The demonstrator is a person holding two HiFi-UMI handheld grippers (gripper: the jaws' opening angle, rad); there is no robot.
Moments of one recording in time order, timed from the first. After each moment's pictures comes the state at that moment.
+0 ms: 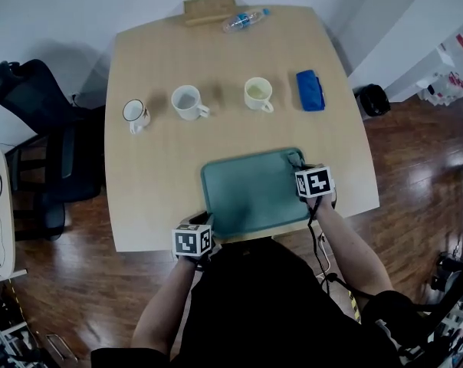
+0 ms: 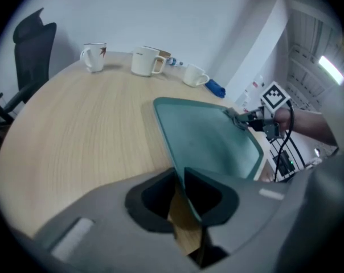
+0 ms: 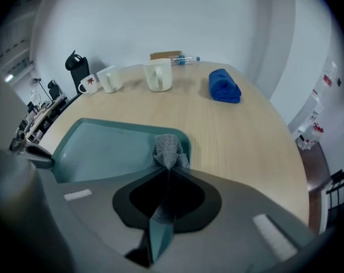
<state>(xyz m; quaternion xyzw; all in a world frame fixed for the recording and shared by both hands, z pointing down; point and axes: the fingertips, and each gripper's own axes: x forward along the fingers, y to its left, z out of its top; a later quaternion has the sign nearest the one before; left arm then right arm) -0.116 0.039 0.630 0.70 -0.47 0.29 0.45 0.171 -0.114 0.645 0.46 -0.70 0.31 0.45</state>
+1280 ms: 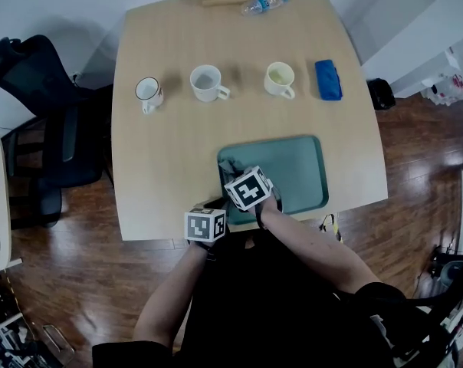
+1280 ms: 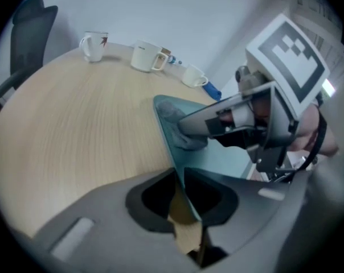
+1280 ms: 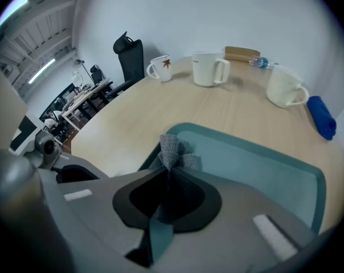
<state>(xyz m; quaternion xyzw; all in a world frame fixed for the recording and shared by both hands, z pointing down) -0.120 0.038 0.629 0.71 -0.44 0.26 0.48 -0.114 -0.045 0.622 0.28 -0.80 0.27 0.46</state>
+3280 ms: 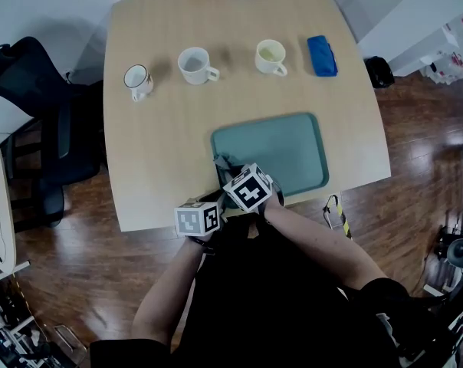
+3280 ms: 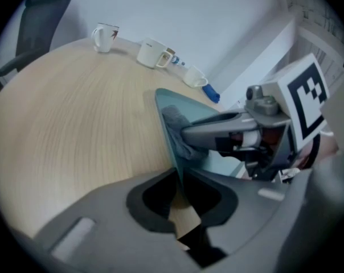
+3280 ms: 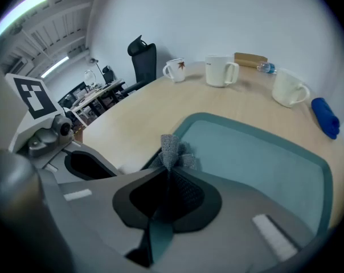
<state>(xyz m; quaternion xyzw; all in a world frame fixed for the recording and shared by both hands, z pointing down) -0.109 0.062 0.631 0.72 -0.42 0.22 0.51 -0.110 -0.003 0.625 0.24 -0.83 0.25 0.44</state>
